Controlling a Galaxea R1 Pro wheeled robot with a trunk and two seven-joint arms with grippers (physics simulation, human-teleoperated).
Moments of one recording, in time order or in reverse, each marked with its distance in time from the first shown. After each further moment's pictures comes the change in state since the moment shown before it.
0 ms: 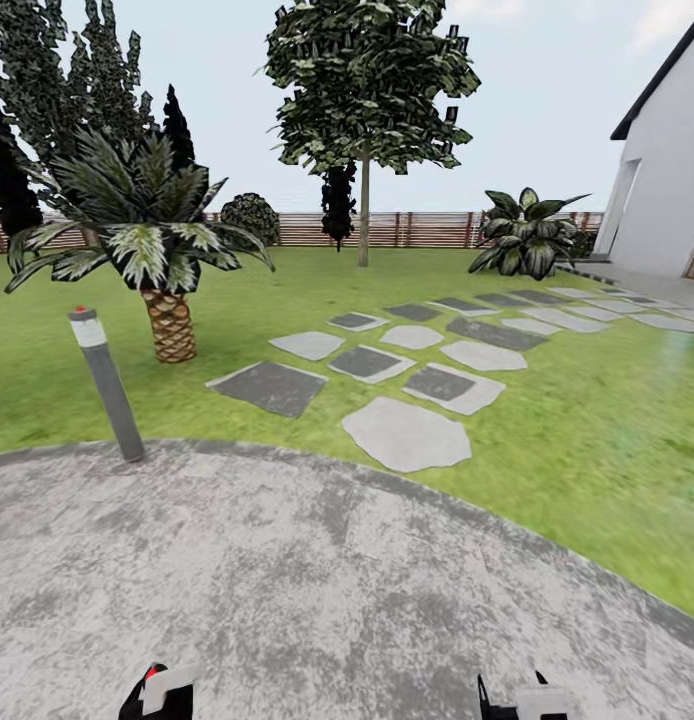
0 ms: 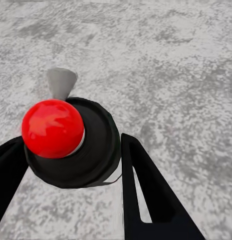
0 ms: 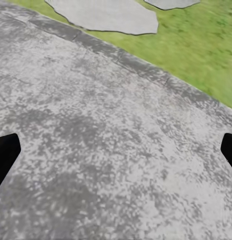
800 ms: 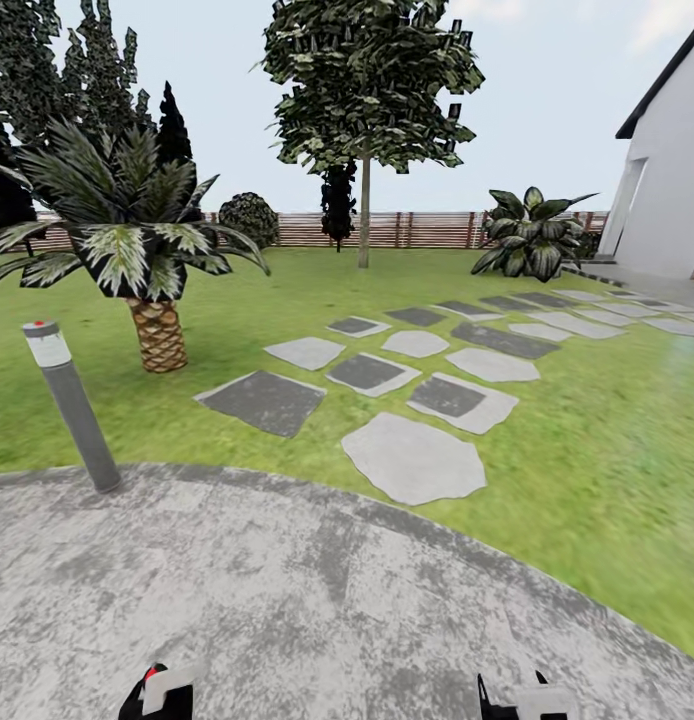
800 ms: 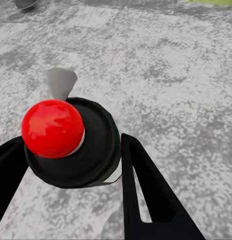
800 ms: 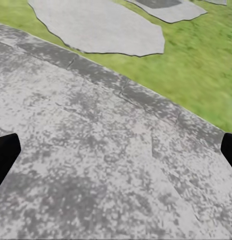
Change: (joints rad) left arm 0.000 0.000 -0.001 0.000 0.000 0.000 0.000; right arm 0.000 0.000 0.000 -0.001 0.000 0.000 -0.001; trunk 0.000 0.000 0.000
